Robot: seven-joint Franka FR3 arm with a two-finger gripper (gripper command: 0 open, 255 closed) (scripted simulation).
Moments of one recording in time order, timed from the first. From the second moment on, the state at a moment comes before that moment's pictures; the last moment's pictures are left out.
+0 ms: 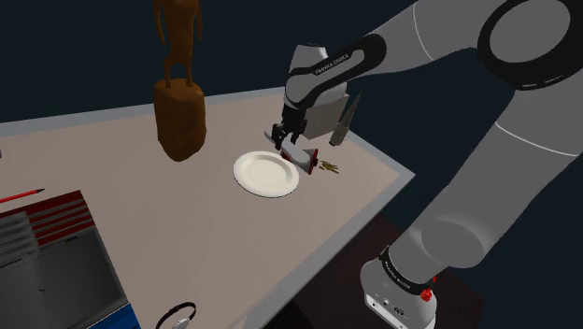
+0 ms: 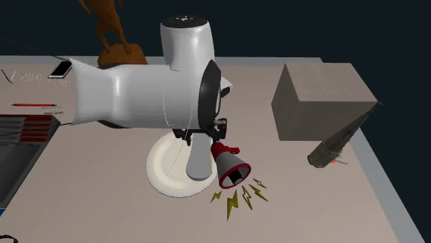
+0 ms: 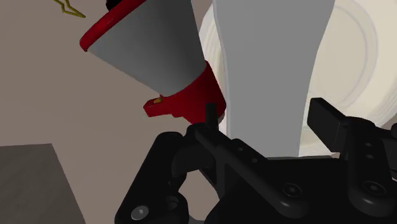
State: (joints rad) arm 0.04 0.10 -0.07 -2.29 -0.02 2.38 -0.01
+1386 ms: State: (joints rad) arm 0.31 -0.24 0.22 -2.67 0.06 2.42 0.48
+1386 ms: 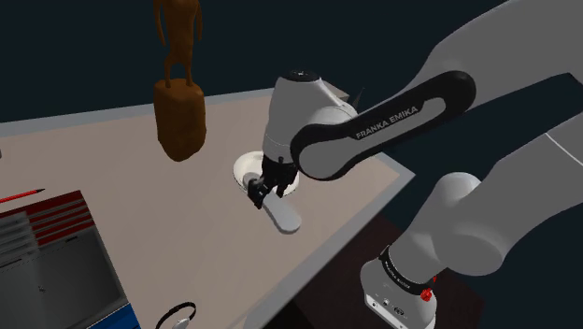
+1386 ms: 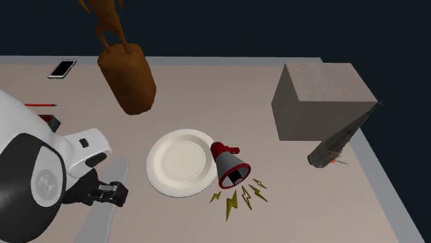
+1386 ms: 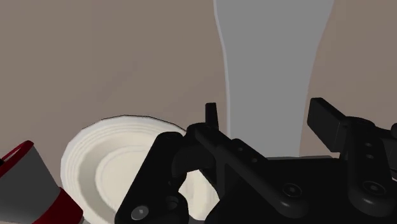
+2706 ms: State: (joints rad) arm 0.47 -0.11 0.48 -2.67 0.08 2.55 0.88
